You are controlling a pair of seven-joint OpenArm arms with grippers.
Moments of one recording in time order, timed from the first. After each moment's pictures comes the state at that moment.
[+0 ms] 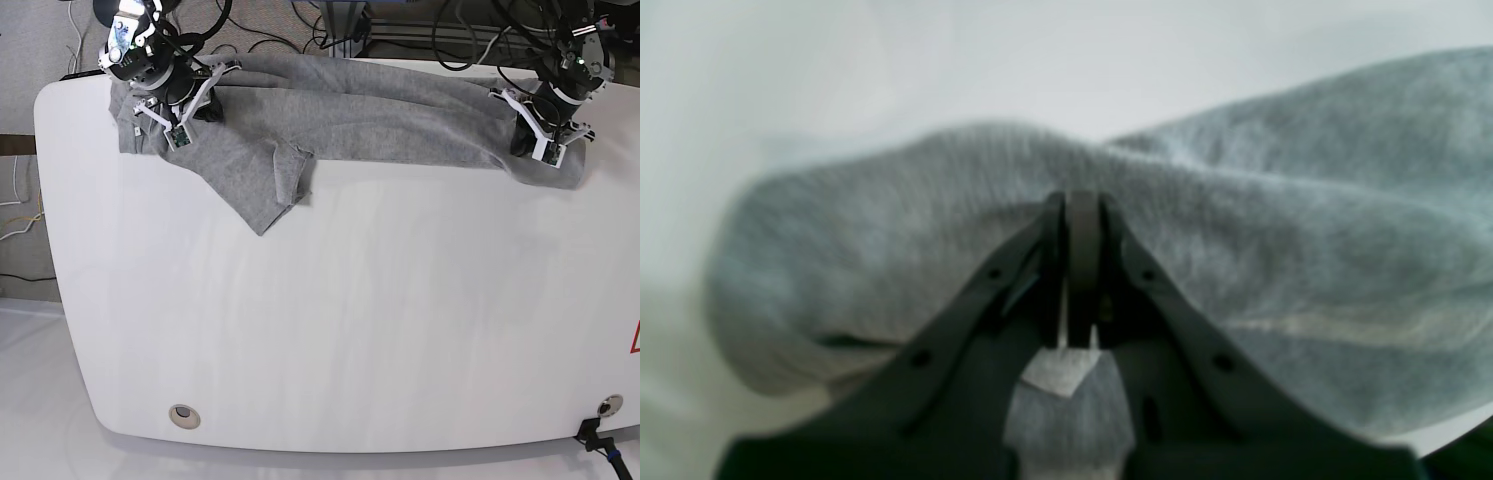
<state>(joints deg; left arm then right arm) 25.2 -9.7 -28.5 100.1 -8.8 -41.8 30.0 -27.0 3.0 22.3 108.6 18.8 40.4 -55.8</state>
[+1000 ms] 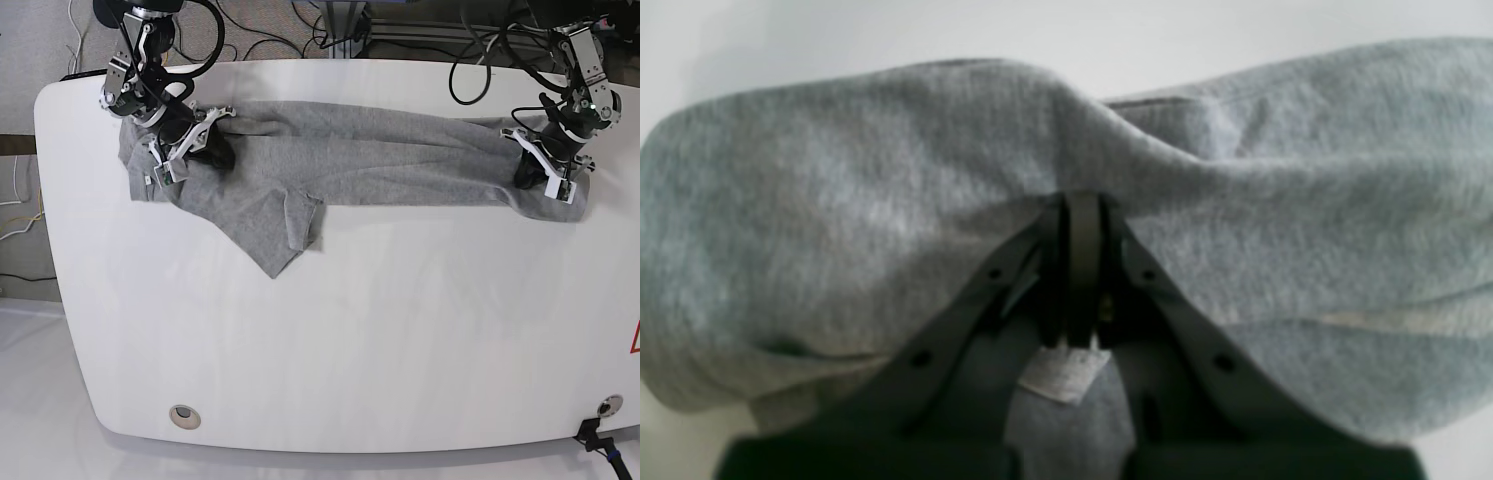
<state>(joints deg) 11.3 -13.8 -28.5 81.9 -10.4 -42.5 27.8 -12.9 7.4 22.5 82.7 25.5 43.6 -40.4</state>
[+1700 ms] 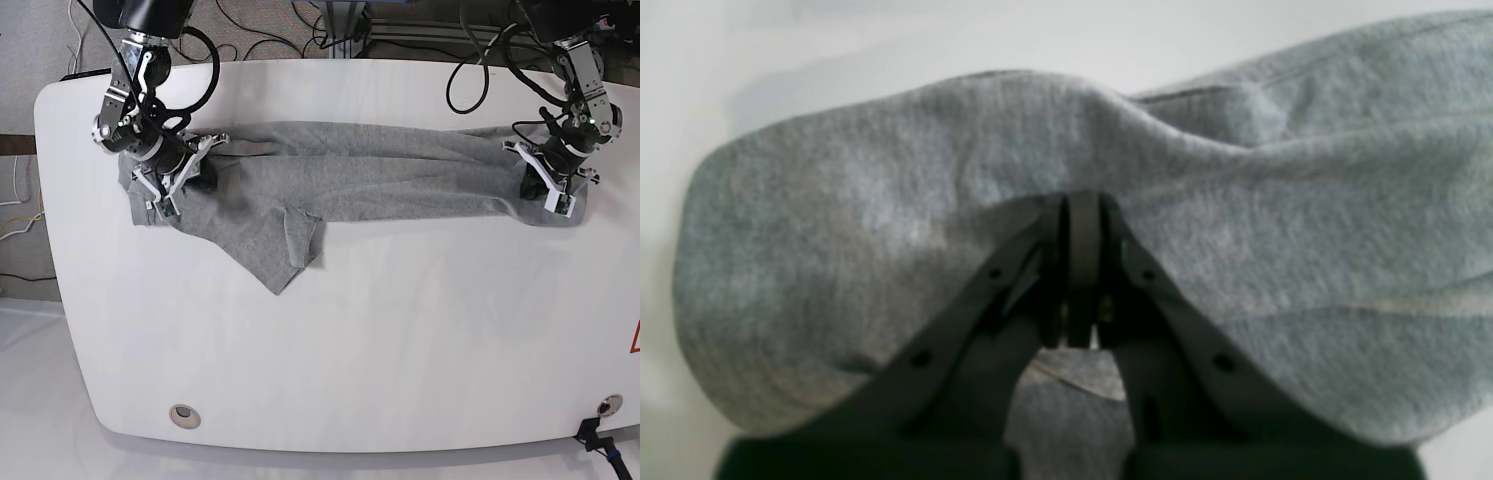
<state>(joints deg) 8.0 -13.6 -28.4 81.5 -5.6 -42.4 29.2 -4.9 7.2 22.2 89.1 18.6 40.6 -53.9</state>
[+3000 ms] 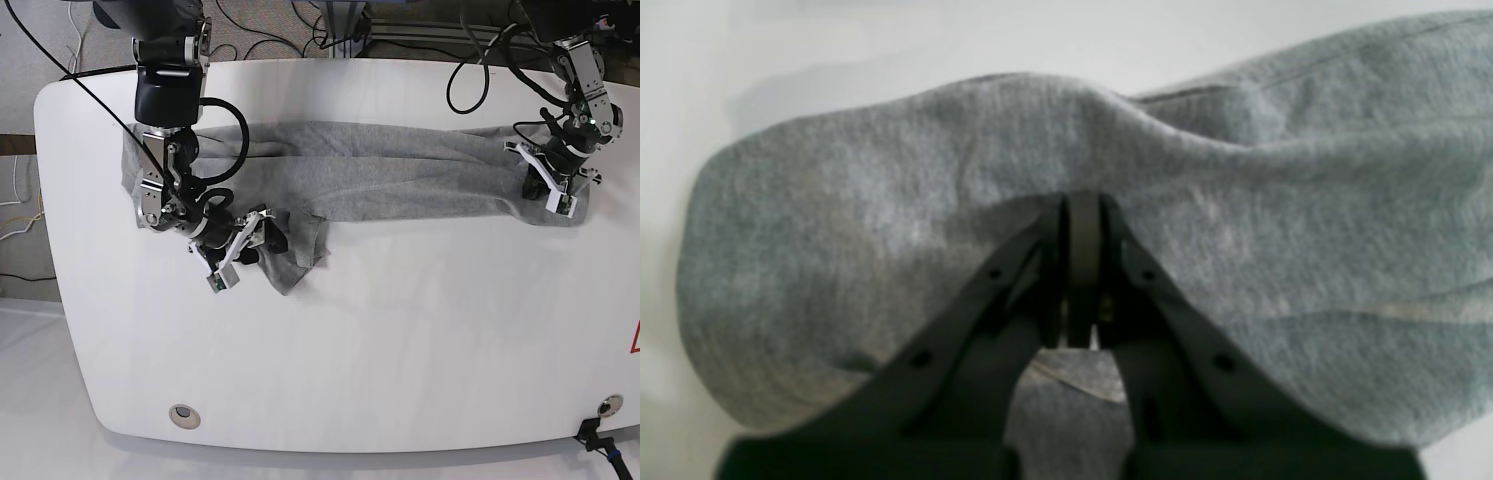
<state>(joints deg) 7.9 -13.7 -28.5 81.9 -5.4 -42.2 29.6 14.9 6.9 6.4 60.7 20.3 40.1 -40.2</state>
